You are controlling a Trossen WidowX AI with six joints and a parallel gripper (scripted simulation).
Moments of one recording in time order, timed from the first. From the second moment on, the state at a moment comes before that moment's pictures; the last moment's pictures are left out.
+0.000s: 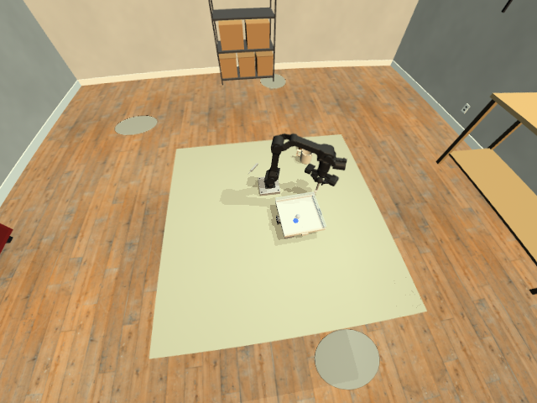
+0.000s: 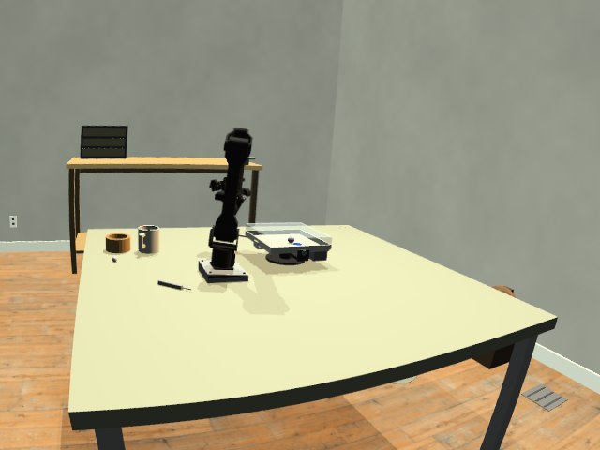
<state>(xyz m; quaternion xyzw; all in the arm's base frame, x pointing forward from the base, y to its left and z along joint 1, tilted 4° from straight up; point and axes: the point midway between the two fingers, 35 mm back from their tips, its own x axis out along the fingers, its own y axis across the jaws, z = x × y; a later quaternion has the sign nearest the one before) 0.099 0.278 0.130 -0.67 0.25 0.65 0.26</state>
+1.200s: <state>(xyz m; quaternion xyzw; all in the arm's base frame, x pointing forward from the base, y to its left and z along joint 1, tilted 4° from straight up) 0.098 0.278 0.128 -0.68 0.25 0.64 0.26</state>
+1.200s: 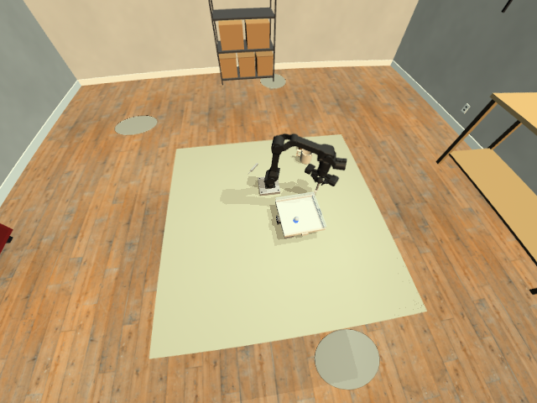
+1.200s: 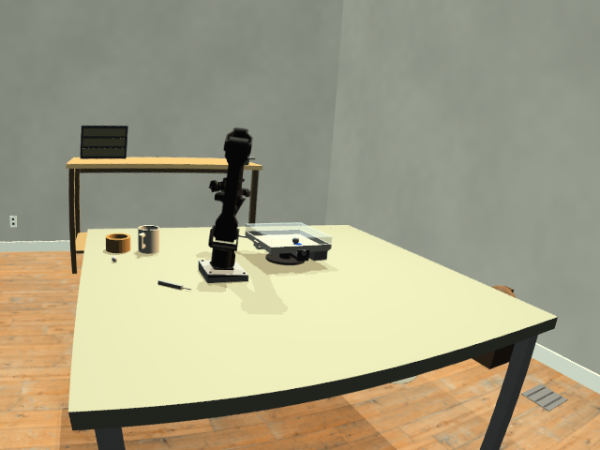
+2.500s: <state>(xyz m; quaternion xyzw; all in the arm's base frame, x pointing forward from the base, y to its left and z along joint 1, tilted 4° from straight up) 0.099 0.278 0.130 -0.67 0.25 0.65 0.26</state>
